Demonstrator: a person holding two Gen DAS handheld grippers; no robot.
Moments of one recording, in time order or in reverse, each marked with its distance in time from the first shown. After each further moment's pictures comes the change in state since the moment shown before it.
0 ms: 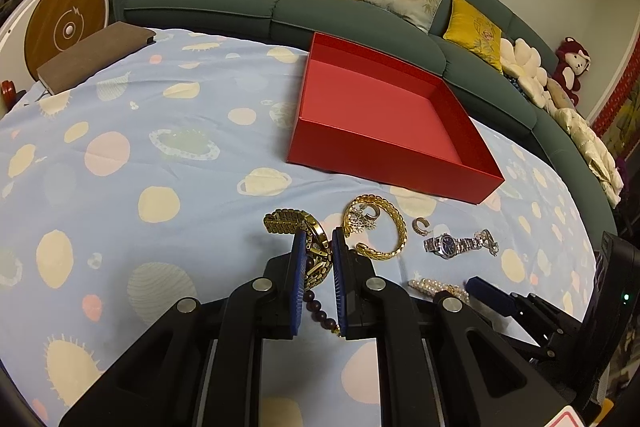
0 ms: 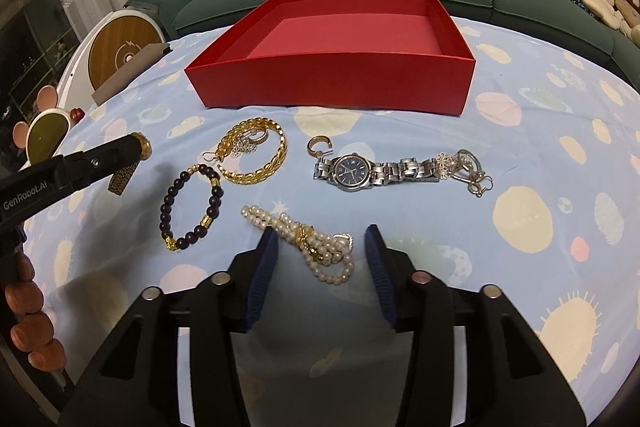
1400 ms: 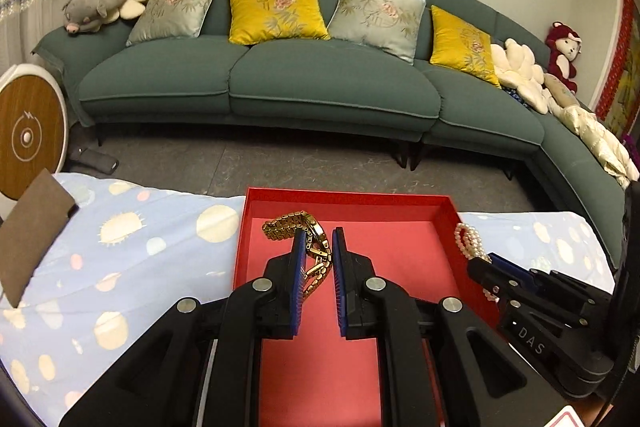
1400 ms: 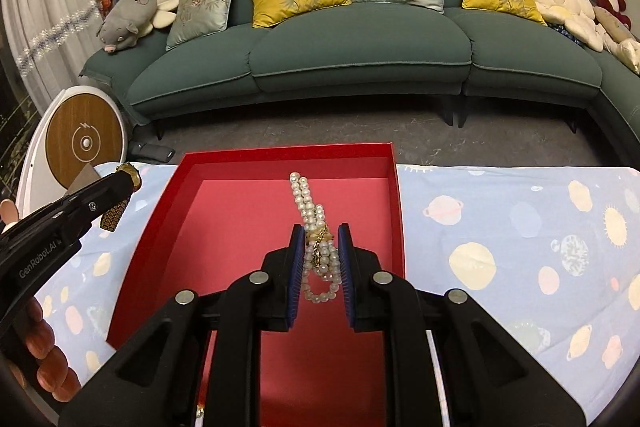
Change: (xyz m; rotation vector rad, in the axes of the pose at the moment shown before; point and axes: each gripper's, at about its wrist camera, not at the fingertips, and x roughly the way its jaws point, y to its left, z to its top) left arm 0.109 -0.064 0.196 0.158 -0.094 0.029; right arm 0.051 -0.069 0.210 0.093 -0.121 -0.074
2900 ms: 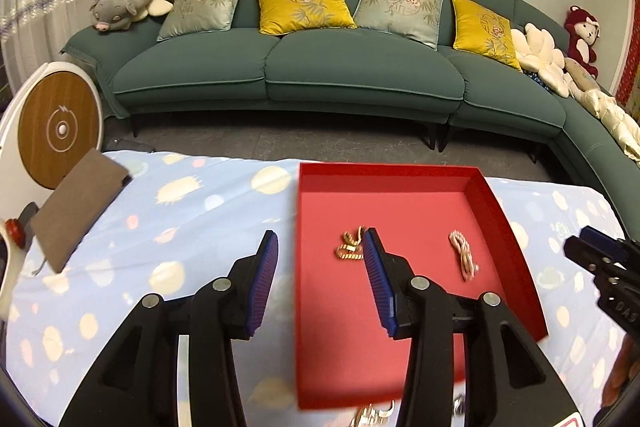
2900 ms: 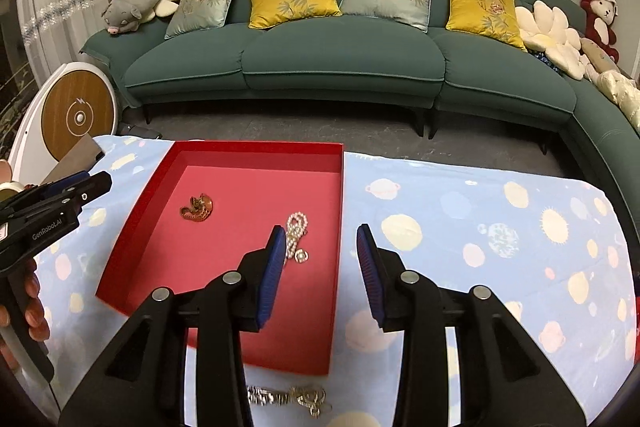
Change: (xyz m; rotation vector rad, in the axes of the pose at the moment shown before) left arm -0.066 0.018 -0.041 0.027 0.035 0.115; right arm -0.088 -0.021 -0.039 -0.092 -0.020 -0.078
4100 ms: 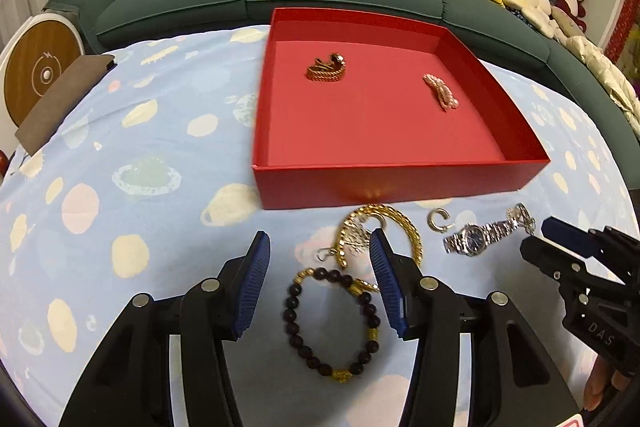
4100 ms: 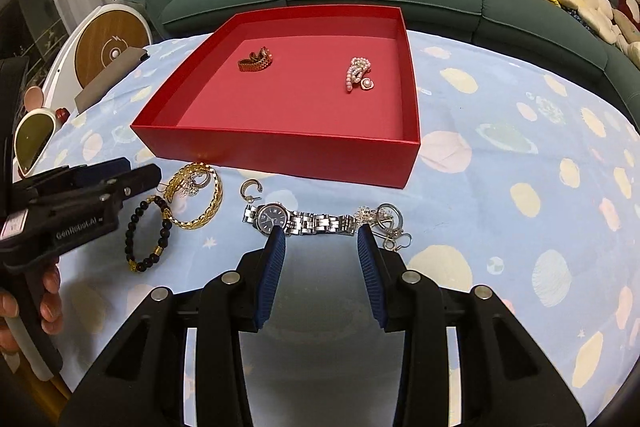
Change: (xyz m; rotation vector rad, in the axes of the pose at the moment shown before) left arm -0.005 -0.018 -0.130 0.033 0.199 -0.067; right arm -0.004 0.037 -0.122 -0.056 0.170 0.103
